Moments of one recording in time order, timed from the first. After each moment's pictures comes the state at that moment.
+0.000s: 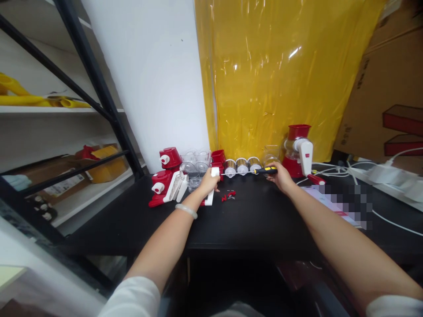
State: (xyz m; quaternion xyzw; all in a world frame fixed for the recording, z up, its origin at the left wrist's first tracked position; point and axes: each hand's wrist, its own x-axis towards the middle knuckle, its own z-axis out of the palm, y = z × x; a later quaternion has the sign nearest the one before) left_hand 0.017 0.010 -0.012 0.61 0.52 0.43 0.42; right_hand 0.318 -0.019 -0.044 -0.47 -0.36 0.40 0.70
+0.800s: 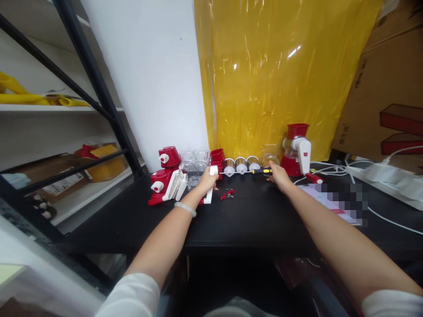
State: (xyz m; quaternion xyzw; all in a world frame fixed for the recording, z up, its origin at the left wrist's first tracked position) left_hand 0.015 0.017 -0.017 0.61 0.51 0.43 0.41; right_hand 0.318 -0.013 -0.051 -0.54 -0.38 0.34 0.67
